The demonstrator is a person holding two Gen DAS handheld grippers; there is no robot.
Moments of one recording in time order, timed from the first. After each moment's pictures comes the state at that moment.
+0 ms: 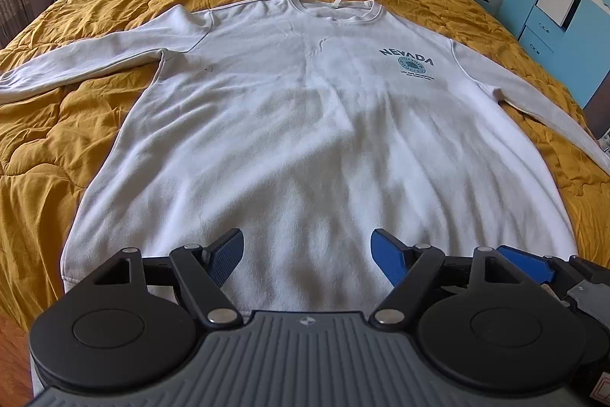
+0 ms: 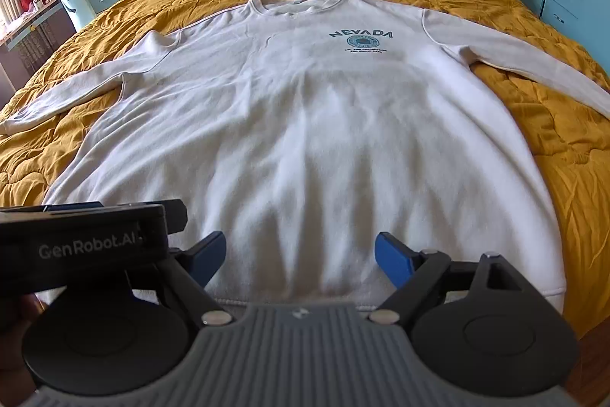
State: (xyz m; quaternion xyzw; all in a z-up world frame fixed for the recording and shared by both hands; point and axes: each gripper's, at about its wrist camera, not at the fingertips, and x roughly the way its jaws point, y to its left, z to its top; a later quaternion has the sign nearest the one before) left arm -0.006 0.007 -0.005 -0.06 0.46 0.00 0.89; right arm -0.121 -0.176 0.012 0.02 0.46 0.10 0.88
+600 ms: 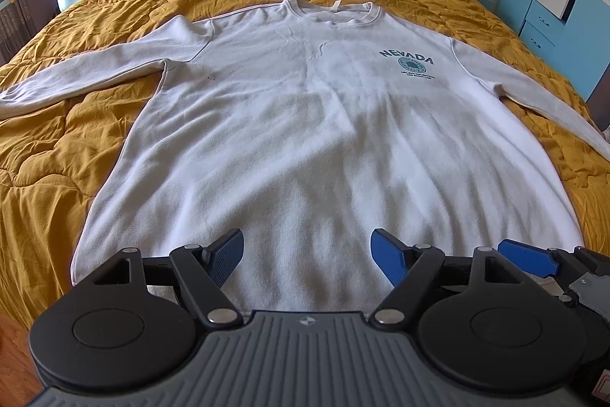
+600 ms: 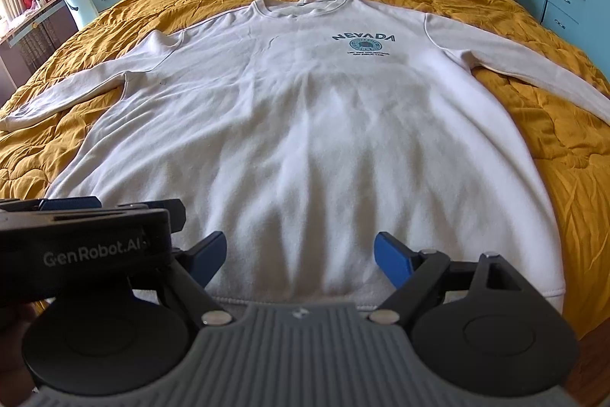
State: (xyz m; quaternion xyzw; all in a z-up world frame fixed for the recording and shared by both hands) left arm -0.009 0.003 -0.002 -0.04 0.45 0.01 0.89; right arm -0.124 -0.173 0.012 0.01 0.46 0.10 0.88
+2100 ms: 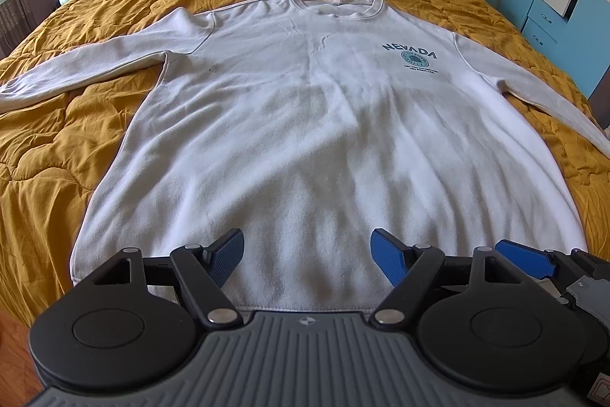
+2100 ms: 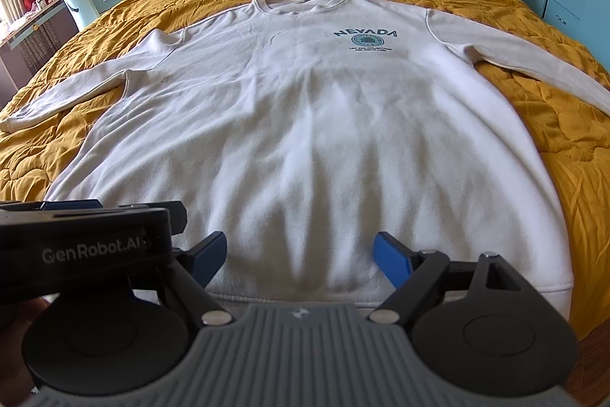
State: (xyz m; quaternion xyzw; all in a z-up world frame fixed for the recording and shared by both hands) left arm -0.010 0.008 -0.007 -0.05 0.46 0.01 0.89; right arm -0.125 -0.171 0.008 0.01 0.46 0.10 0.88
